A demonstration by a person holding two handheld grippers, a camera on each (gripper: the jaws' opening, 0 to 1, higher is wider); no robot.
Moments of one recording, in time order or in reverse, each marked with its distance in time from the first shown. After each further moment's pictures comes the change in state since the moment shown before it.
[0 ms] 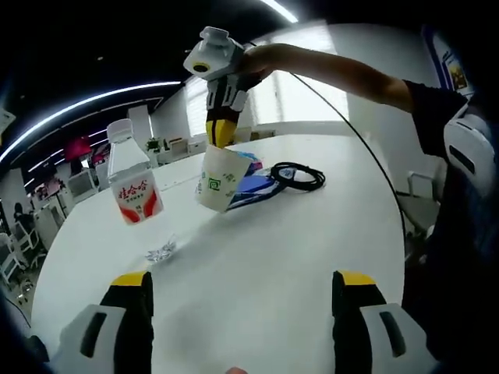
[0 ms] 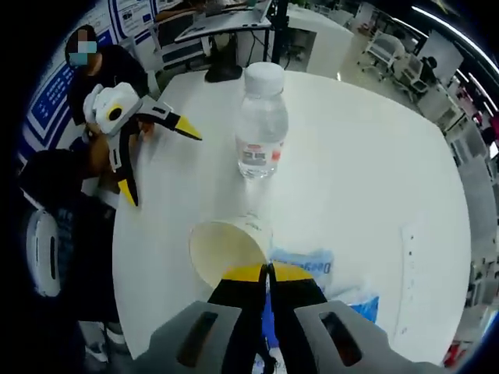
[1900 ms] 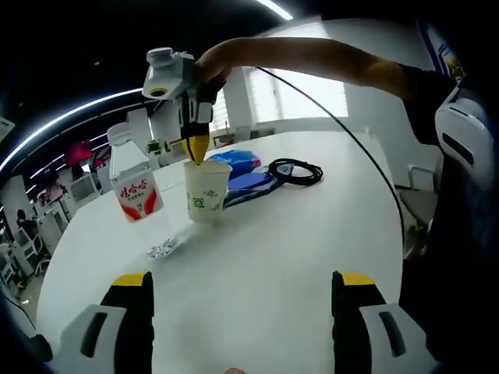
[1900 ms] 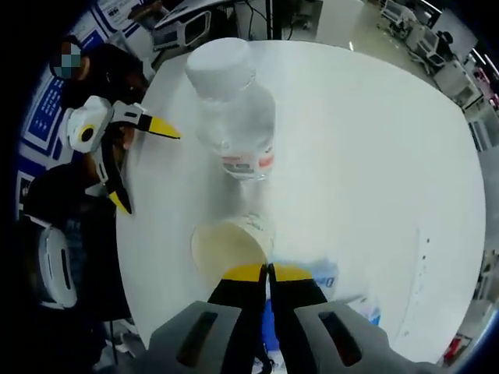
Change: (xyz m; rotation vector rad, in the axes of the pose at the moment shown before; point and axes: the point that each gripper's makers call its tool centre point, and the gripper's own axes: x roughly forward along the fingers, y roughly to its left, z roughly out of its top) left arm -0.008 -0.004 -0.006 0.032 0.007 0.017; right arm 0.032 -0.012 0.015 0.049 0.162 0.093
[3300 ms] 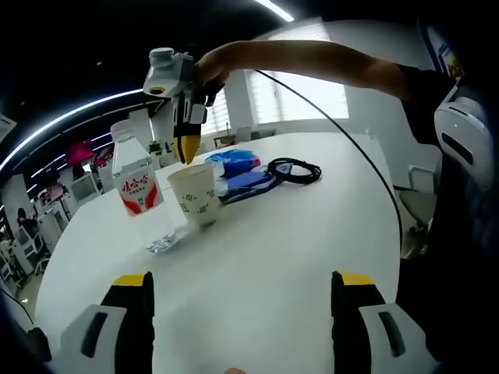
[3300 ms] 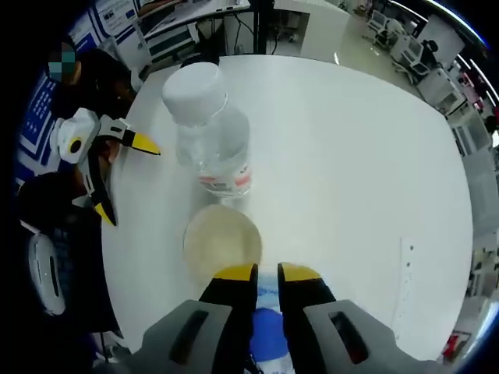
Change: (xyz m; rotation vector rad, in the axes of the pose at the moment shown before) left arm -0.005 -0.004 -0.006 -0.006 -0.010 0.004; right arm -0.005 -0.017 0.012 0.007 -0.075 -0.097
